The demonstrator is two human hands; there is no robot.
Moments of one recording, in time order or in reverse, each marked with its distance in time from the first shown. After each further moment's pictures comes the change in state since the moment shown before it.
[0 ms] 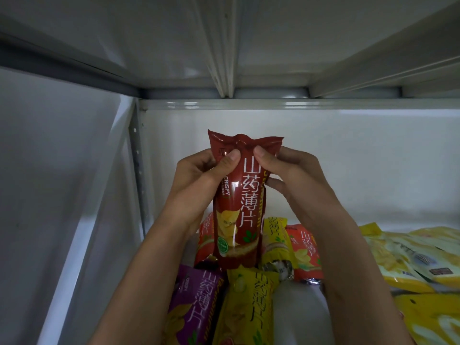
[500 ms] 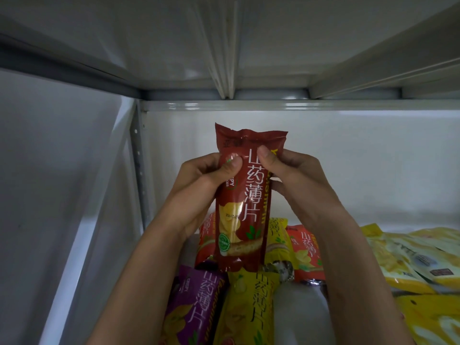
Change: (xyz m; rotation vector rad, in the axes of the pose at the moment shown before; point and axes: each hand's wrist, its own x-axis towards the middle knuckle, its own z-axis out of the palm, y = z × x) left_hand 0.001 0.000 -0.004 -0.041 -0.107 -0.065; right_hand 0.002 0.005 -0.003 0.016 0.006 -0.001
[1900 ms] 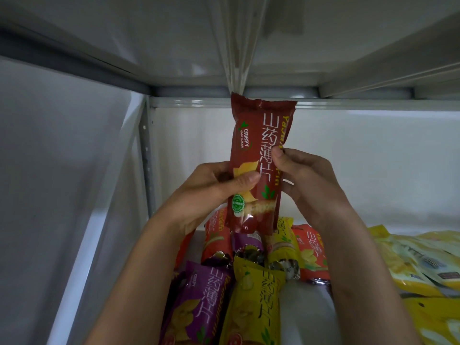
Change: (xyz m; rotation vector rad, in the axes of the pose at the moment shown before) left_hand -0.004 0.002 -0.010 0.112 -0.139 -0.109; right_hand 0.001 0.003 0.000 0.085 0.027 0.026
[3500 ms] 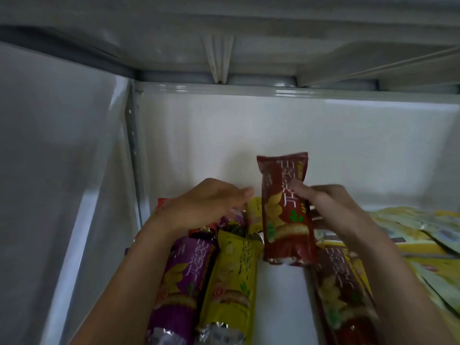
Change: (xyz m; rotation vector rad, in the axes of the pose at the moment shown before) left_hand -0.033 -0.020 0.018 0.522 -0.121 -0.192; right_hand -0.074 -0.004 -0.071 -0.620 0.128 0.347
